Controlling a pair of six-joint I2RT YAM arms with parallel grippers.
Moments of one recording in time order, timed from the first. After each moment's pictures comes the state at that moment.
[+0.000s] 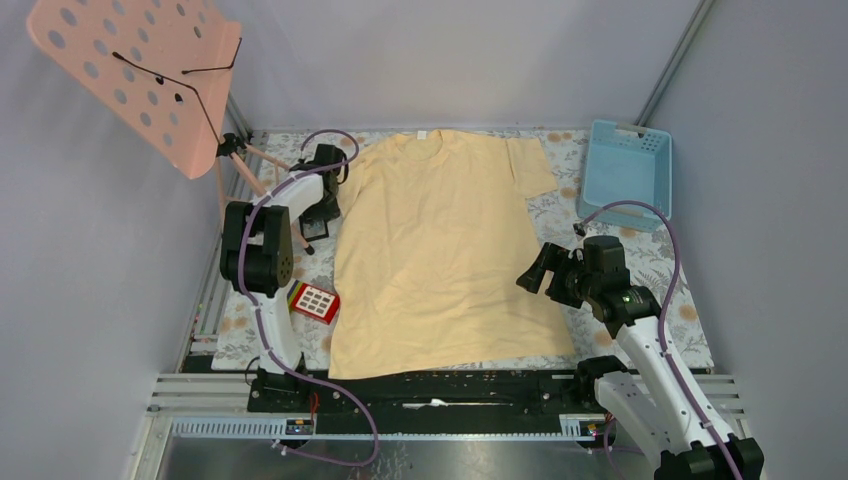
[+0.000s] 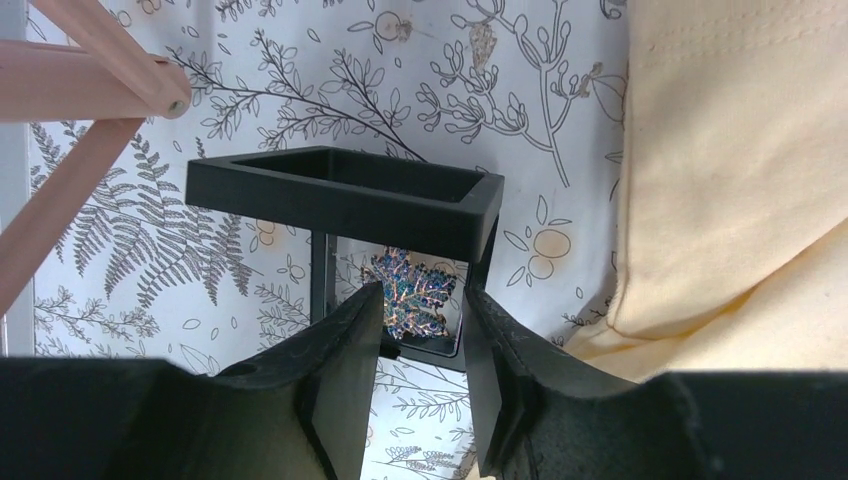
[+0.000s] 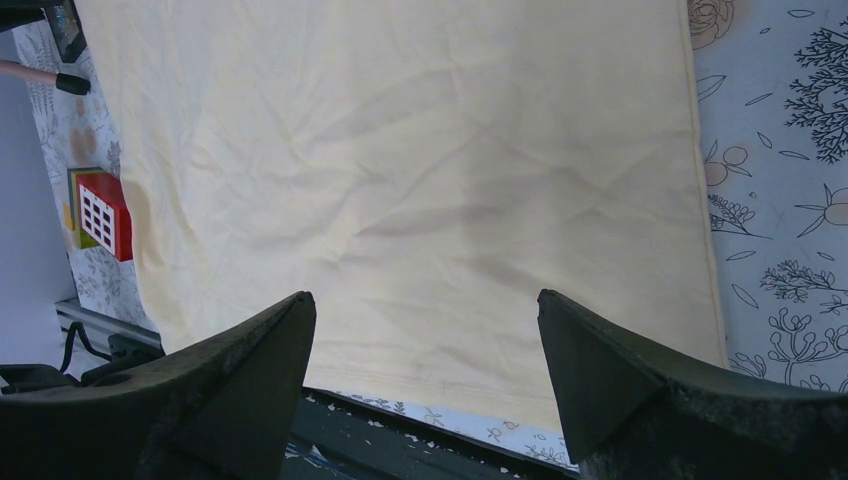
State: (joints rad) left arm -0.13 2.00 1.44 -0.64 -0.43 -0.39; right arm 0.19 0.75 0.58 -0.62 -0.28 0.55
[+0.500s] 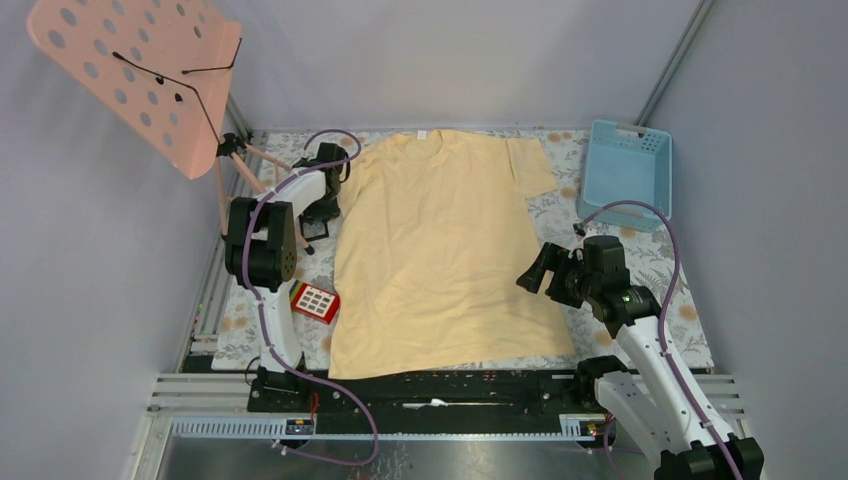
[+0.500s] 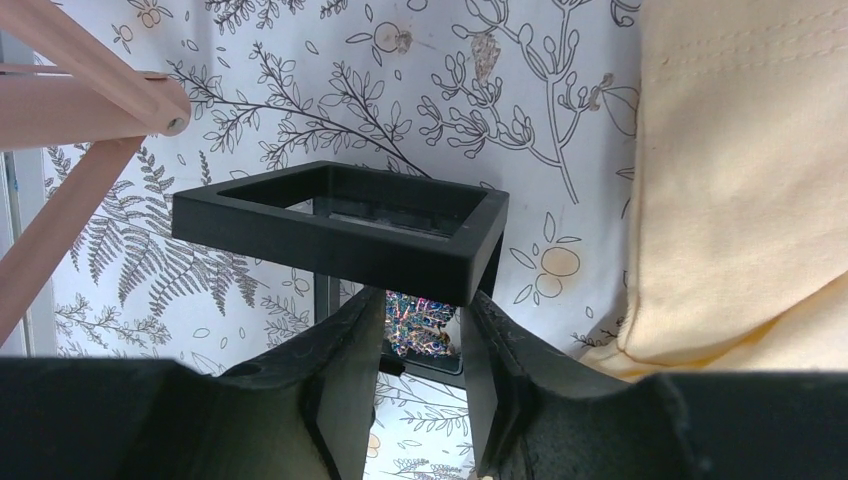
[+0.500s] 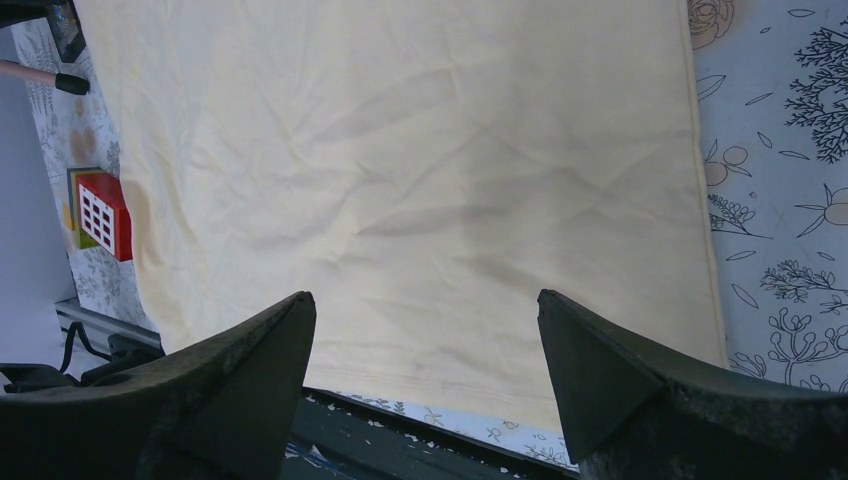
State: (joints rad) left arm -0.13 2.05 1.50 -0.68 -0.45 -0.37; right arm 0.19 0.76 0.58 -0.62 -0.28 0.55
